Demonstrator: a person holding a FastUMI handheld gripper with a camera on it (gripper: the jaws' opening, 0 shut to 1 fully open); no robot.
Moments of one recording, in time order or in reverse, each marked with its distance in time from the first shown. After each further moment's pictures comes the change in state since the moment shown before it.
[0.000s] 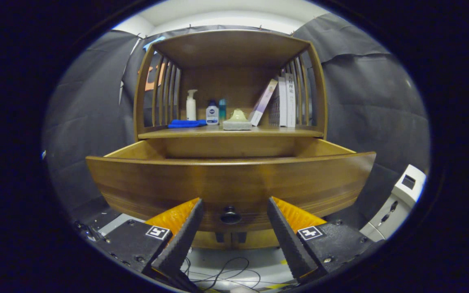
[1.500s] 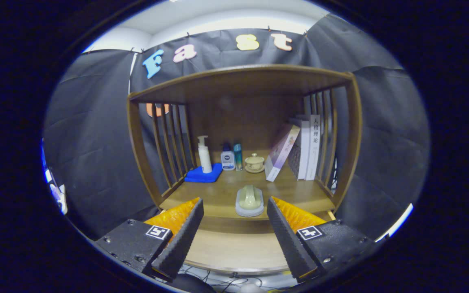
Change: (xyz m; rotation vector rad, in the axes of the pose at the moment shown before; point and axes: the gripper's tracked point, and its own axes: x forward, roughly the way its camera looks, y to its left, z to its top) arm -0.015 0.004 0.253 0.027 -0.027 0.150
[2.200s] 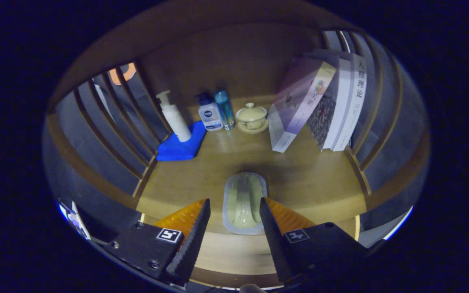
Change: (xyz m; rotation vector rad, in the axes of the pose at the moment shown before) arm 0.173 -0.025 -0.011 0.121 0.531 0.022
